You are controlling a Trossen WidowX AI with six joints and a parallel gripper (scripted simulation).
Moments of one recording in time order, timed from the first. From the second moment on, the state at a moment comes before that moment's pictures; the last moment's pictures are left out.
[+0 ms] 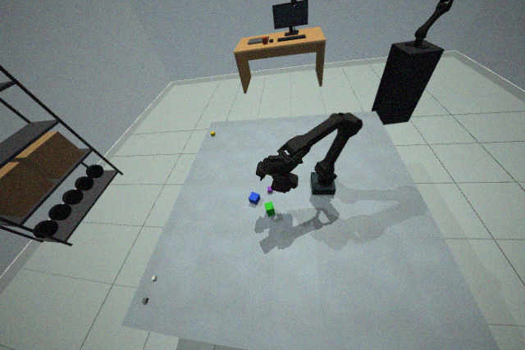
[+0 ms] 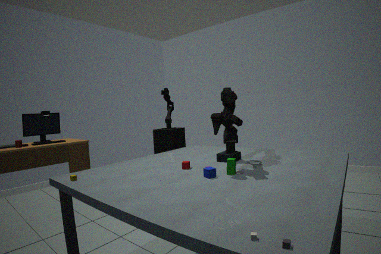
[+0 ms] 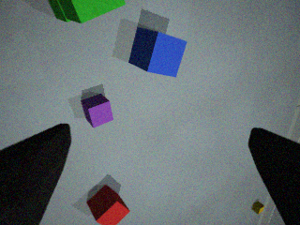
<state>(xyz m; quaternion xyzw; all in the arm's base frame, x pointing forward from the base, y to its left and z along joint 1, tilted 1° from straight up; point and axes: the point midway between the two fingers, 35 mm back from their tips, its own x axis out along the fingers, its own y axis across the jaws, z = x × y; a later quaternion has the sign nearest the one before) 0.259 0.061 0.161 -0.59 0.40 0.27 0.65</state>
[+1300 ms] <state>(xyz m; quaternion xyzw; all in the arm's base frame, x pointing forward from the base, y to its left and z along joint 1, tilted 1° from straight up) 0.274 -0.162 0.105 -0.17 0.68 0.13 0.70</state>
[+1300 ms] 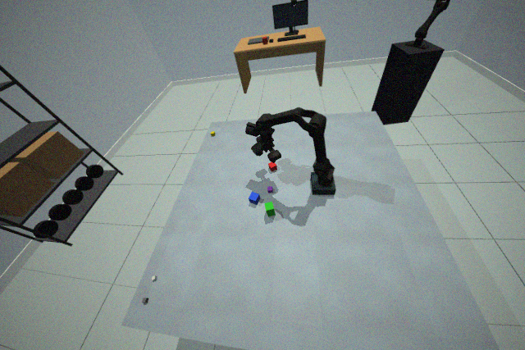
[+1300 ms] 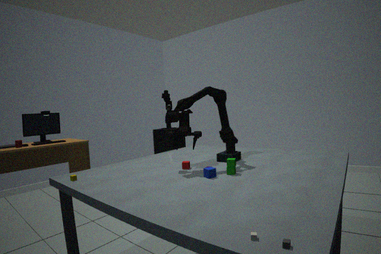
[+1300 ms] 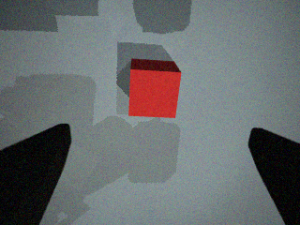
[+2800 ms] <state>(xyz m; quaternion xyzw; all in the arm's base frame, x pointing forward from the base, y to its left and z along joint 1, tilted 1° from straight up) 0.274 -0.170 0.014 -0.15 0.68 0.13 0.71</state>
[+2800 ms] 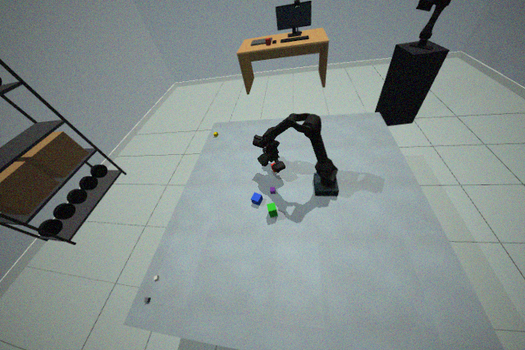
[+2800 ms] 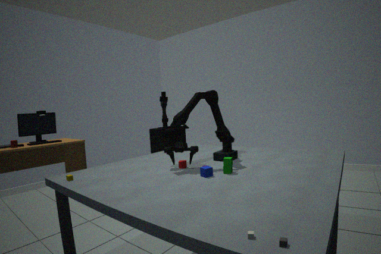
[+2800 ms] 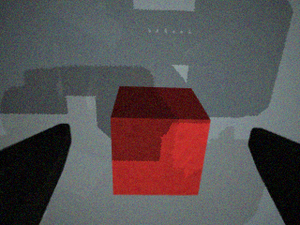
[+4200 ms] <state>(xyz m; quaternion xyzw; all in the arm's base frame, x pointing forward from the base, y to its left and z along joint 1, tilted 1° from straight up) 0.269 -0.167 0.011 -0.14 0.69 0.13 0.70</state>
